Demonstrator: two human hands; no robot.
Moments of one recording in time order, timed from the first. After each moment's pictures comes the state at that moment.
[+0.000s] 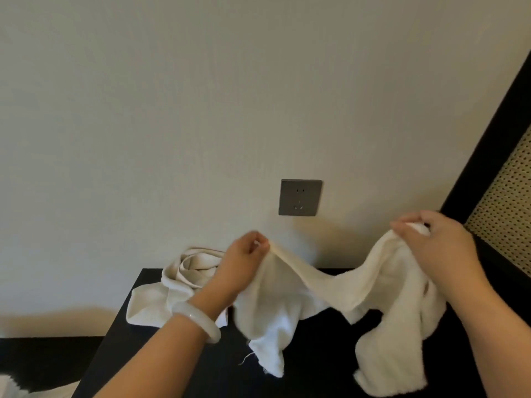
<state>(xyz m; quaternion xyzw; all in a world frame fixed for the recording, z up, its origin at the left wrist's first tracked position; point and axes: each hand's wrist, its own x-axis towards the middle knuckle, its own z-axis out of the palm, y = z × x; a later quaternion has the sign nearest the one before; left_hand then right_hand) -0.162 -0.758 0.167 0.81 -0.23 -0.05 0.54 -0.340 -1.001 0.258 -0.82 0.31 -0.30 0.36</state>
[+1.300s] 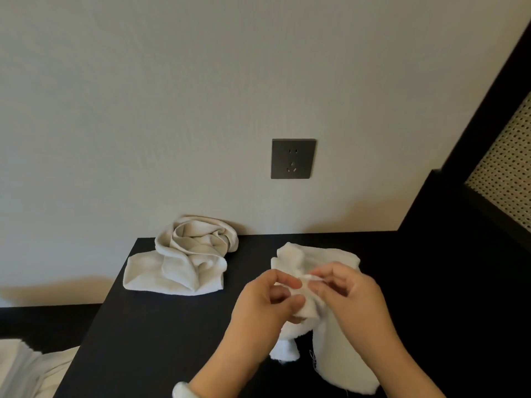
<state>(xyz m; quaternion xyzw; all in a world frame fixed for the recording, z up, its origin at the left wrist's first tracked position) -0.309 -0.743 0.160 0.74 -0.15 -0.26 0.60 -0.374 -0.889 0.159 -0.78 0.21 -0.15 0.57</state>
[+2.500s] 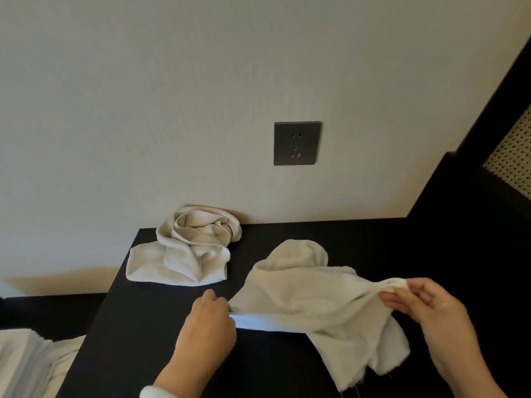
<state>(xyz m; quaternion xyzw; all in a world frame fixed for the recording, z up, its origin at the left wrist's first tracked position) -0.267 -0.683 0.081 0.97 -0.21 -0.13 0.07 -0.424 -0.982 0.082 -0.66 0.33 -0.25 0.63</state>
